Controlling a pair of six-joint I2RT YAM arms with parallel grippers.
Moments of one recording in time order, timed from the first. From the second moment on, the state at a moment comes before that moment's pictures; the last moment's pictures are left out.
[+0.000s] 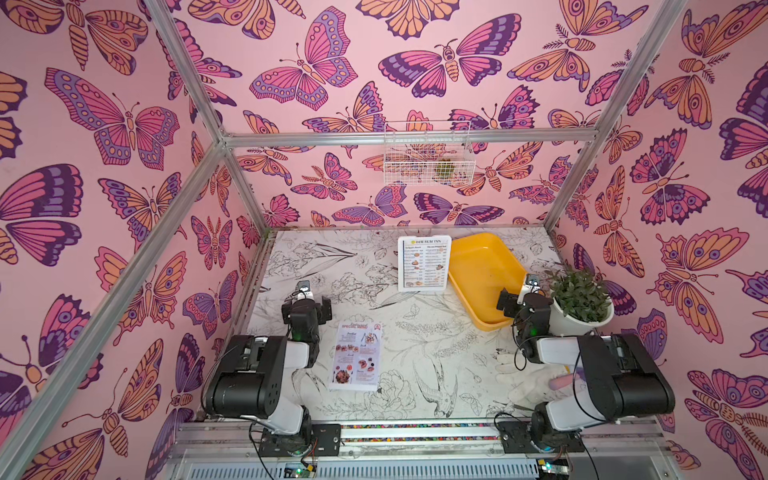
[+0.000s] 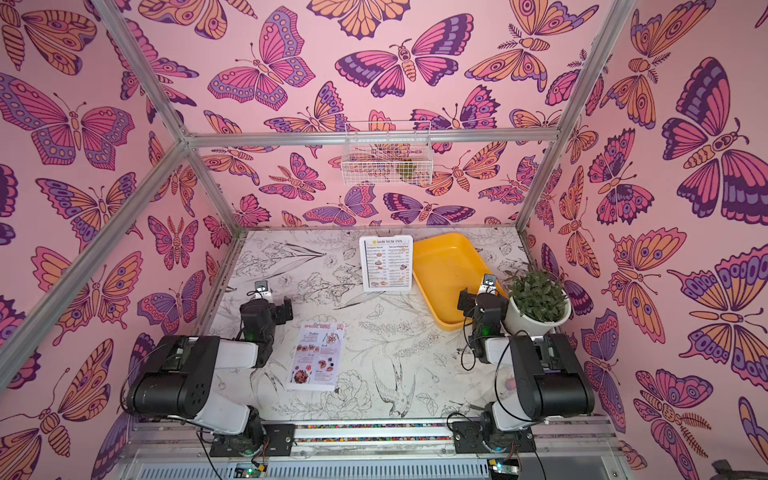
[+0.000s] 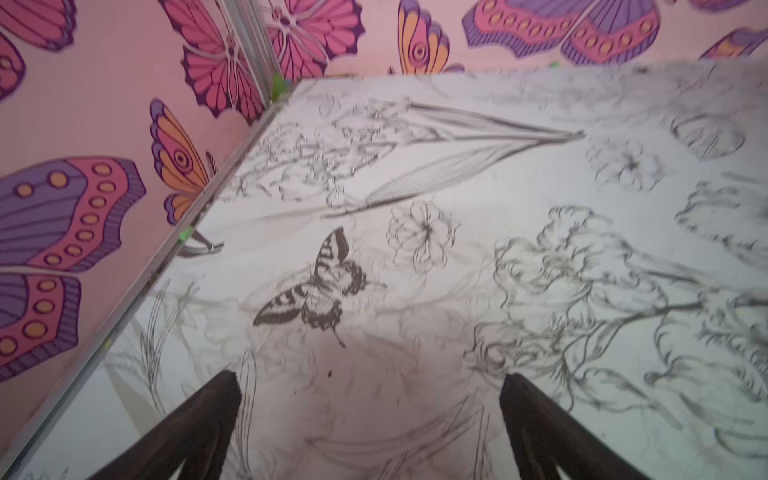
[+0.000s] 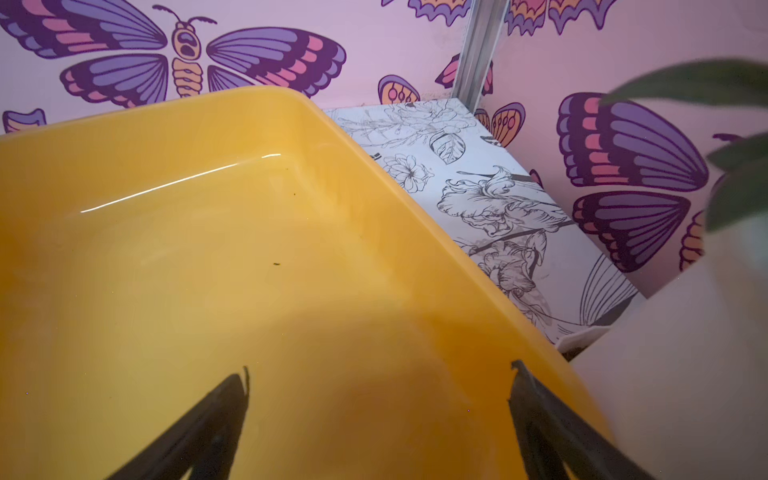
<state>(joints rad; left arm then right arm) -0.05 1.55 0.34 0.82 -0.29 0.01 0.06 1.51 0.36 0.79 0.29 0.07</state>
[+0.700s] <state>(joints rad) -0.03 1.56 0.19 1.06 -0.21 0.01 0.05 1.52 0.37 0.76 0.25 0.07</state>
